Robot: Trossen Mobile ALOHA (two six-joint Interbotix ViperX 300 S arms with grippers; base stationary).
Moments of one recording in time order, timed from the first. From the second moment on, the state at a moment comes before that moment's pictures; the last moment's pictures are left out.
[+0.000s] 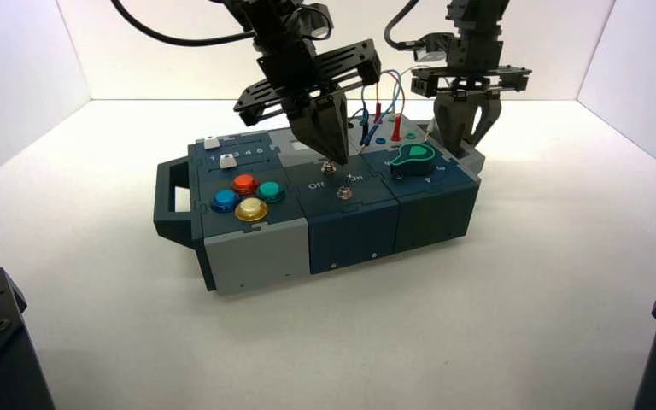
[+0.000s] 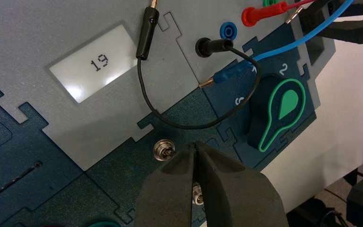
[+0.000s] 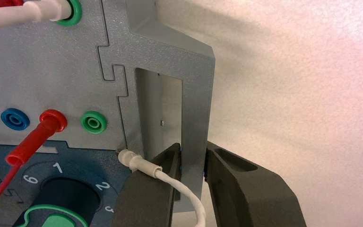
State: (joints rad) left arm -0.70 0.17 0.64 -0.60 0.49 -0.02; right arm 0.30 0.34 0.37 0.04 1.00 -0.04
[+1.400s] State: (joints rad) left arm -0.65 0.12 0.71 -0.60 0.48 -0.01; right arm 0.32 0.34 0.37 0.04 0.99 -0.03
